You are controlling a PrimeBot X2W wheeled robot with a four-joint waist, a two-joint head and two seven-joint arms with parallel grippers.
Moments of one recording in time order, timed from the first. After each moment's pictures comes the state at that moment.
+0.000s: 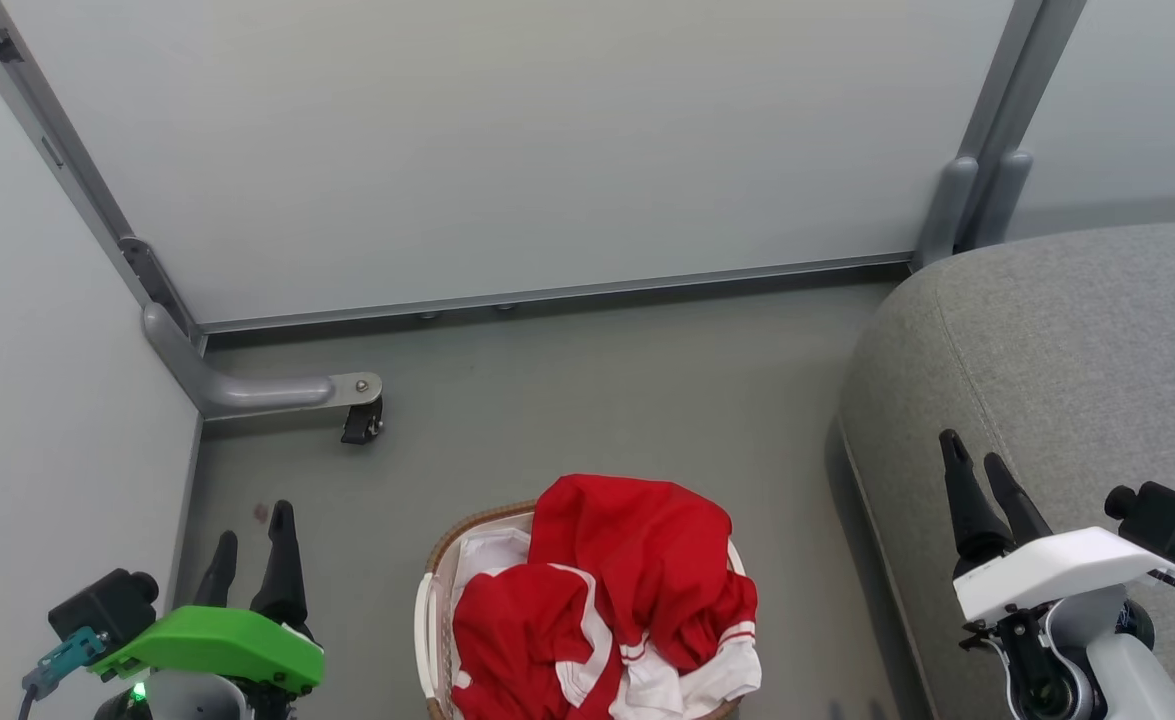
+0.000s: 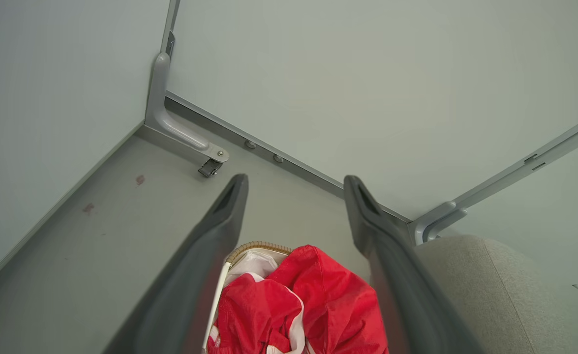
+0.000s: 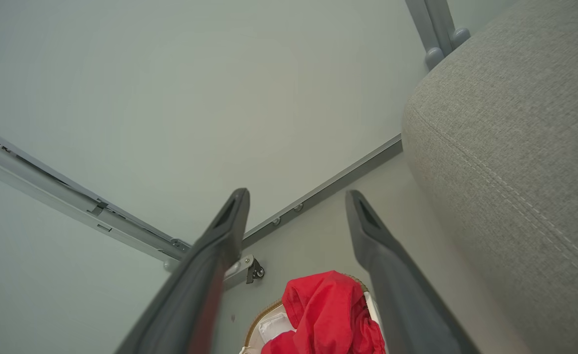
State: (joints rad) left arm -0.09 0.12 -0.07 0.35 -0.77 -0.07 -0.08; right arm -0.14 -0.09 0.00 0.30 0.81 0.13 -0.08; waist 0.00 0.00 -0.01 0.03
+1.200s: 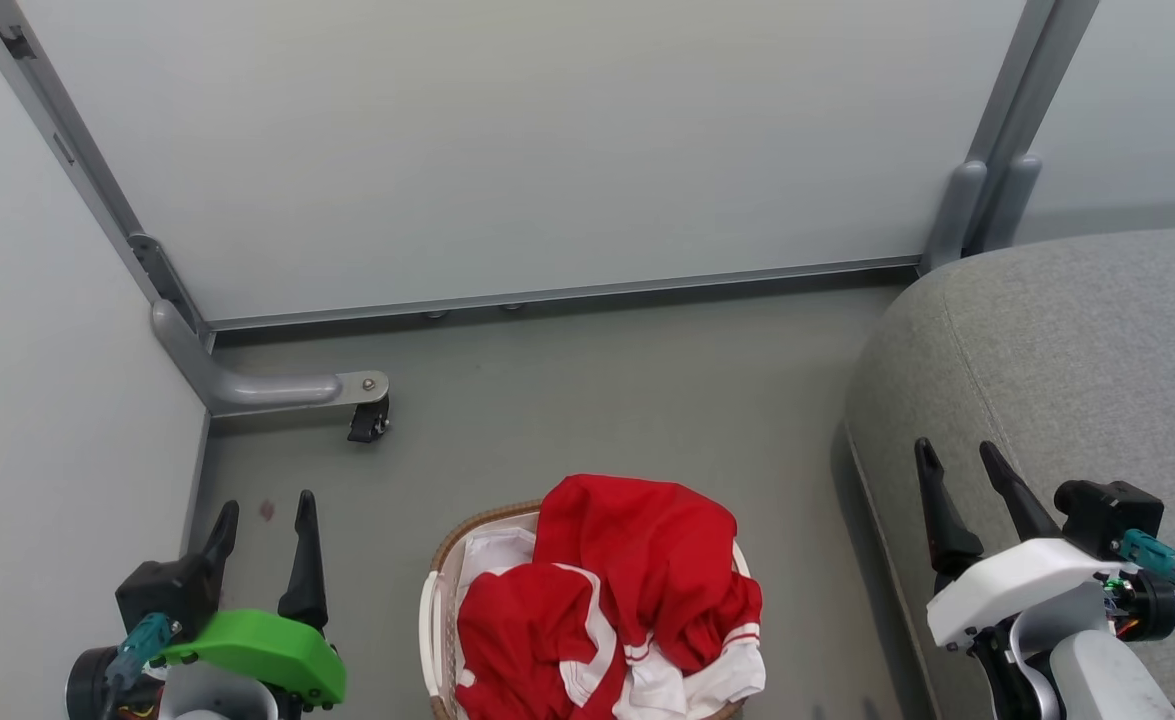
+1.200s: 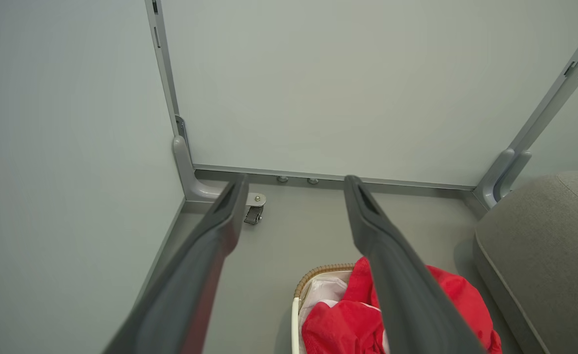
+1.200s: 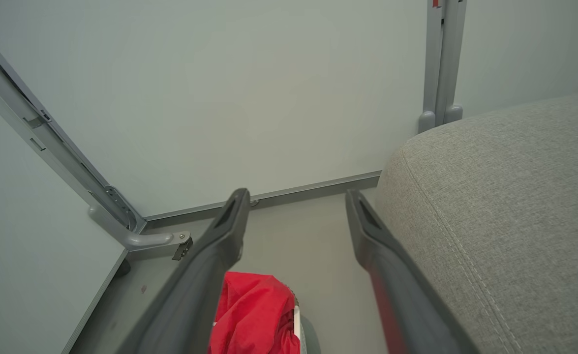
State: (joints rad) left arm -0.09 0.16 -0.14 0.34 -0.38 -0.04 -0.18; right arm -0.16 -0.09 0.02 0.35 0.39 0.13 -0.18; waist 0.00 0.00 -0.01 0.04
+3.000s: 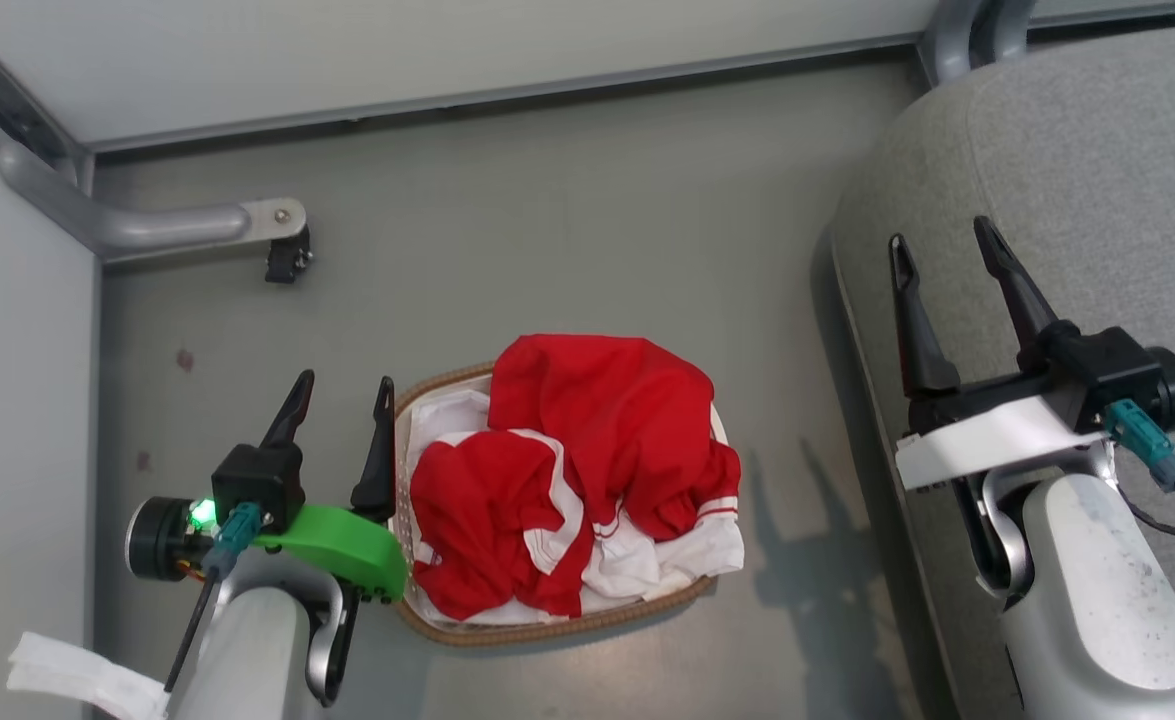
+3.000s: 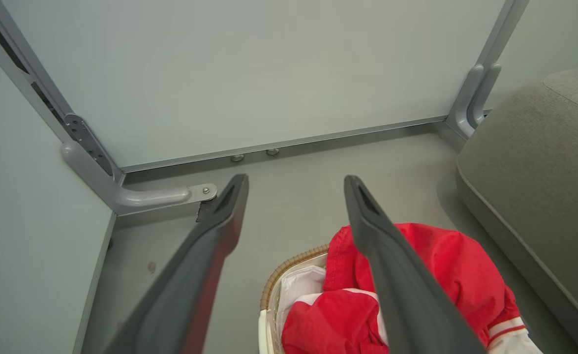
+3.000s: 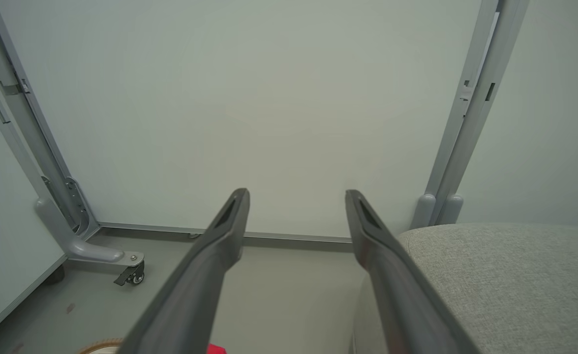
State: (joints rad) left arm -0.30 0.06 -0.14 0.47 -0.12 -0.13 -0.26; right arm -0.35 -0.05 0.02 0.17 0.08 0.13 -0.26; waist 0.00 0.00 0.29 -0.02
